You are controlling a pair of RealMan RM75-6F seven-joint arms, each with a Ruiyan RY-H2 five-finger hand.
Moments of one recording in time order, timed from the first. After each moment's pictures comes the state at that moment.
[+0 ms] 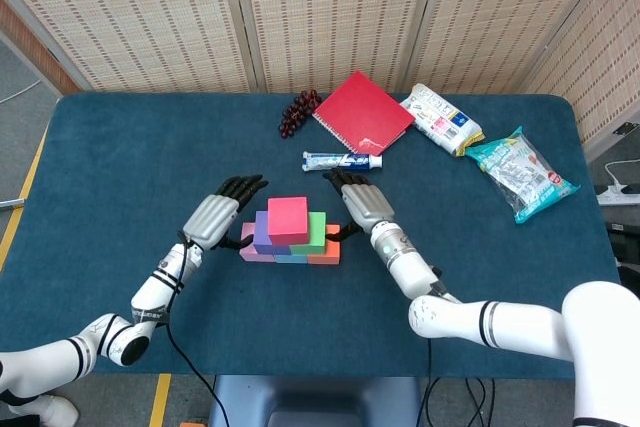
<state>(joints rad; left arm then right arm) -0.80 -1.55 -0.18 -1.27 1.35 0.94 -0.18 1.09 -1.50 0.24 -1.51 -0.49 0.82 -0.32</state>
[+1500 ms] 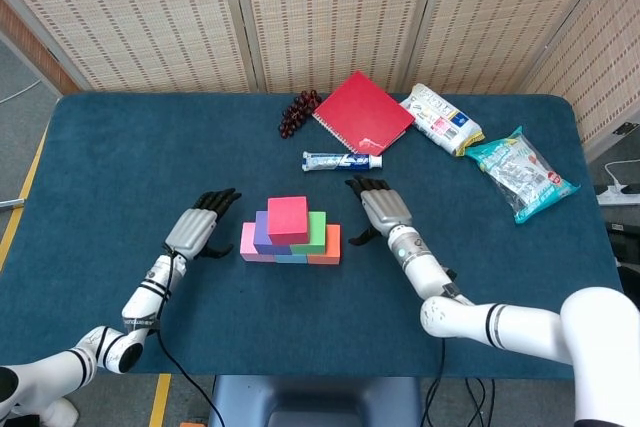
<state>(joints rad) -0.73 -1.65 -0.13 -1.07 1.33 0.92 -0.22 1.05 -1.54 0.18 -1.41 -0.52 0.79 -0.36</state>
